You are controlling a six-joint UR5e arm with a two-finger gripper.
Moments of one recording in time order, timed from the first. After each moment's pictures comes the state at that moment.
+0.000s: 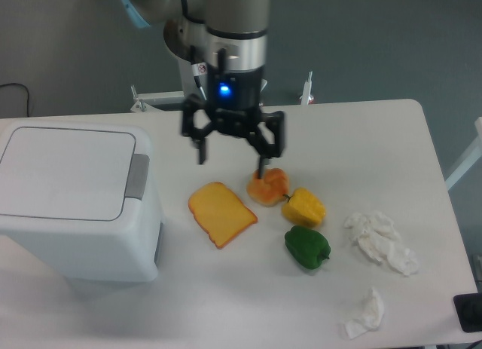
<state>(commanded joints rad) 2.52 -1.65 -1.56 -1.09 1.42 1.03</state>
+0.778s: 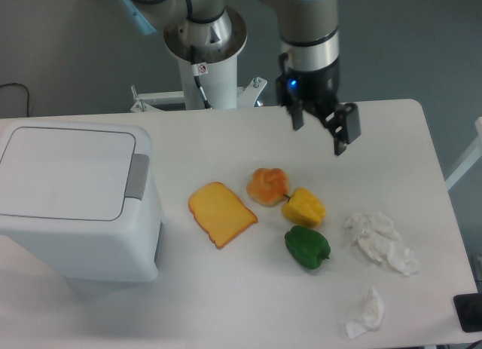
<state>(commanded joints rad) 2.70 -1.61 -1.57 -1.31 1.62 1.67</state>
